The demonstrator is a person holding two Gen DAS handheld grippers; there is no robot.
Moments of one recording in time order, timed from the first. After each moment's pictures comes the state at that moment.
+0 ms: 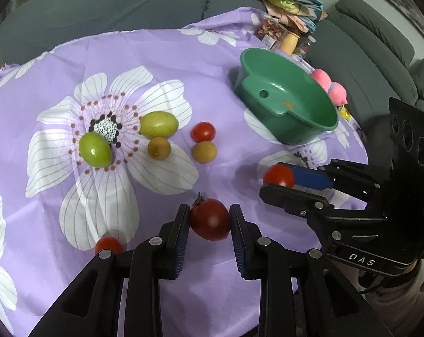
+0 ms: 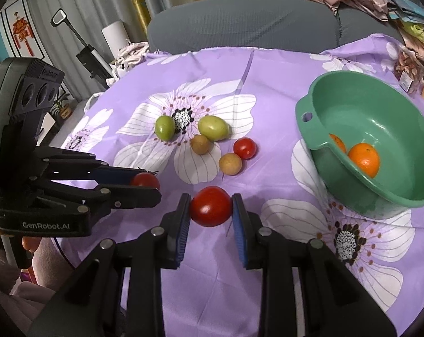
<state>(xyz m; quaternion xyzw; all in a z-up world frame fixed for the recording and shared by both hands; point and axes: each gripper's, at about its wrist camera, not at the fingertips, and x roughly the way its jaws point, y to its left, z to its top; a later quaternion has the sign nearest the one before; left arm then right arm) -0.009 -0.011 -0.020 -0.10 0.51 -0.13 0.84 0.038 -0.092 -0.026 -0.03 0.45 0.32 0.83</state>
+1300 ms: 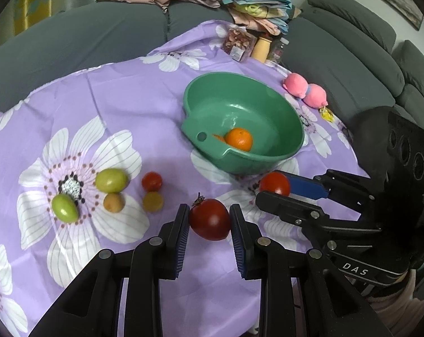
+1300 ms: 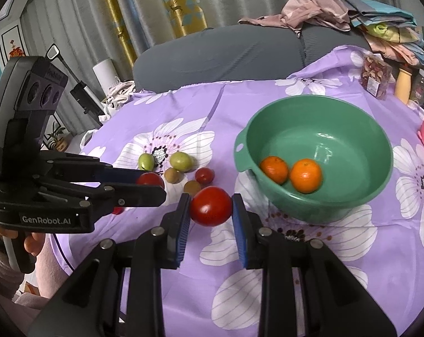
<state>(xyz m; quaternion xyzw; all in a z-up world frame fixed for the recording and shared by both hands) 0.018 -0.069 0.022 -0.06 0.48 -0.17 0.86 0.038 -0.159 0.000 0.02 0.39 0.30 0.87</state>
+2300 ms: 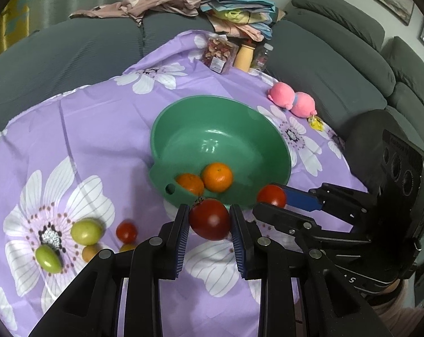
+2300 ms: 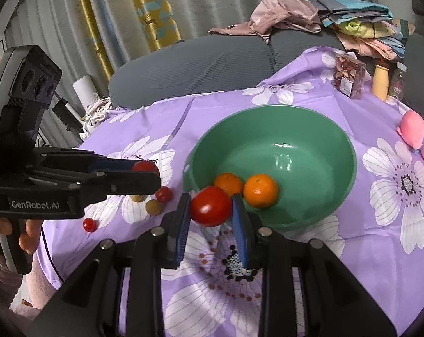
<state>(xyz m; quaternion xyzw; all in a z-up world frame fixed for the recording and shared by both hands) 0.066 -0.102 0.033 -0.05 0.46 -0.20 0.86 0.067 -0.199 -0.001 0.04 0.38 0.25 0.89</state>
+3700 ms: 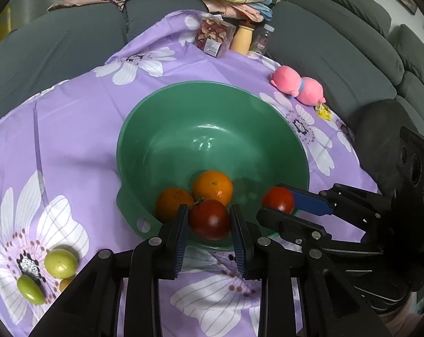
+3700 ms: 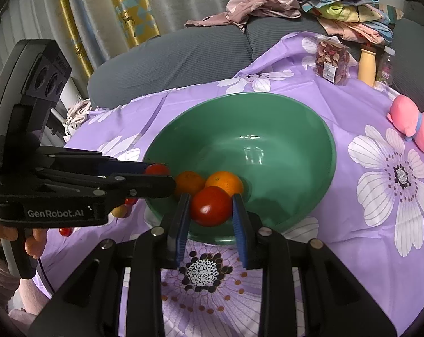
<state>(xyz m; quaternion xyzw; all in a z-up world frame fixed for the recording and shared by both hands) 0.108 -0.134 0.003 -0.03 0.49 -0.21 0.85 0.098 -0.223 -0.024 0.05 0.40 0.22 0.89</state>
